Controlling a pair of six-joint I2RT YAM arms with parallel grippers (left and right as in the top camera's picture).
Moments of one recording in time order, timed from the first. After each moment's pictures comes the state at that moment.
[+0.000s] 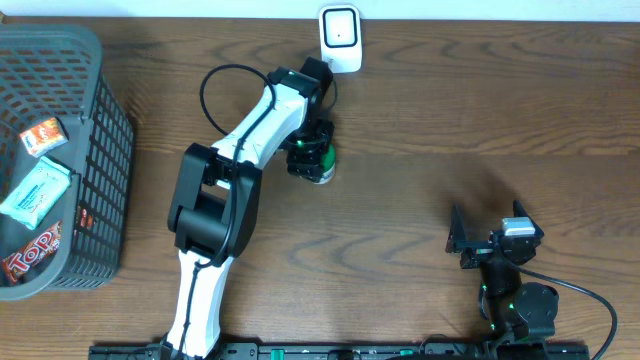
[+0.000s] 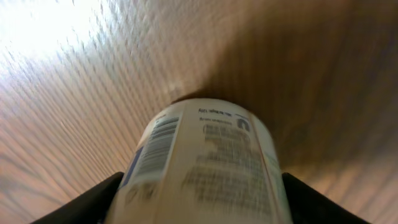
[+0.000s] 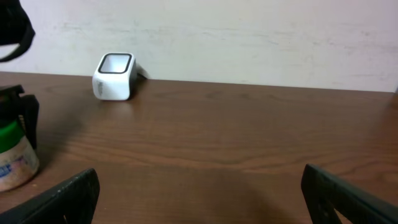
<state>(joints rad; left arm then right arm) -0.42 2.27 1.81 -1.12 0.28 -1.78 0.07 0.01 0.01 -0.07 0.00 -0.01</state>
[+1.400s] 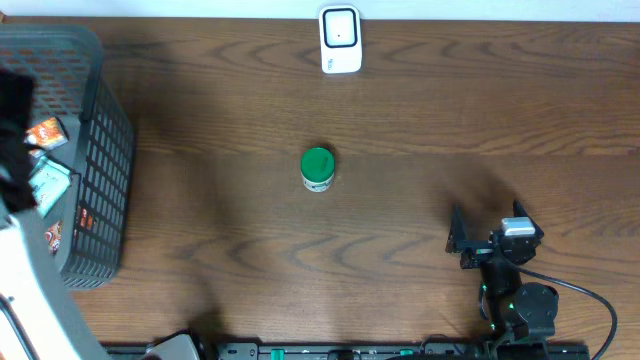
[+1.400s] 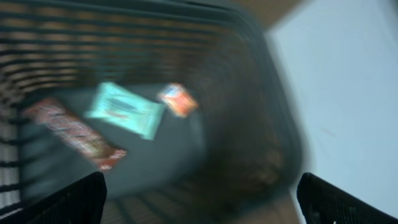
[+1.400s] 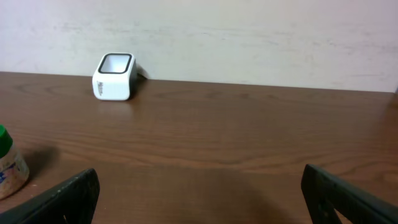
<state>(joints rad) 0.45 1.38 1.85 -1.21 -0.32 -0.93 0.07 0.01 0.01 -0.07 0.00 -0.01</state>
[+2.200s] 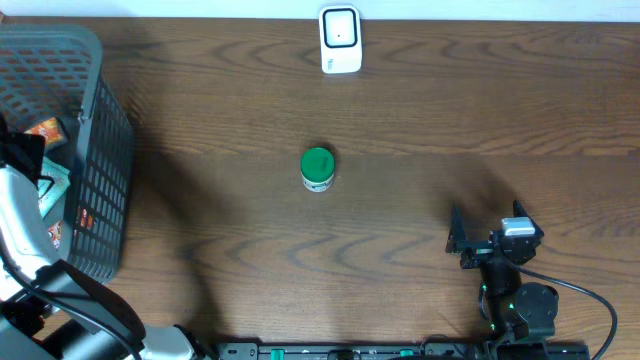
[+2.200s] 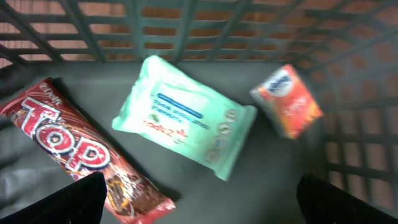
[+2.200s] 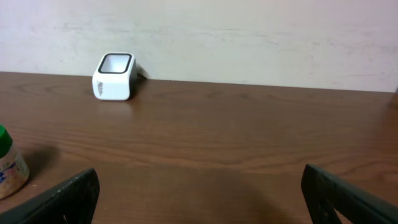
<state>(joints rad) 0.69 1.64 1.32 -0.68 -0.22 -0.82 0.07 0.01 0.01 -0.07 0.00 -0.01</state>
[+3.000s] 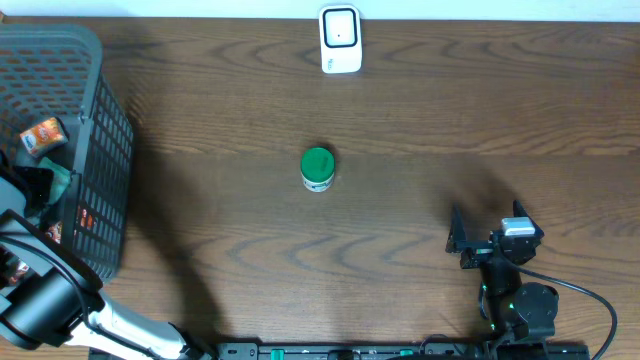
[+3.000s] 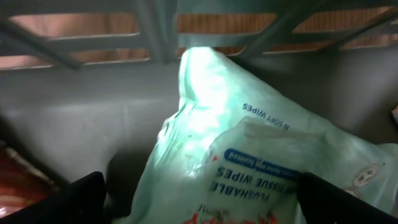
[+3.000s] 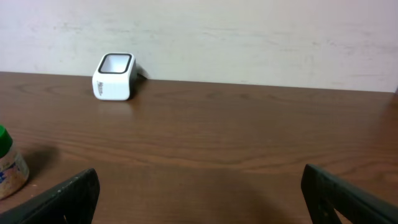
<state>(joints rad) 0.82 1.94 1.29 -0.52 -0.11 -0.67 0.07 0.01 0.01 -0.07 0.00 -0.01</state>
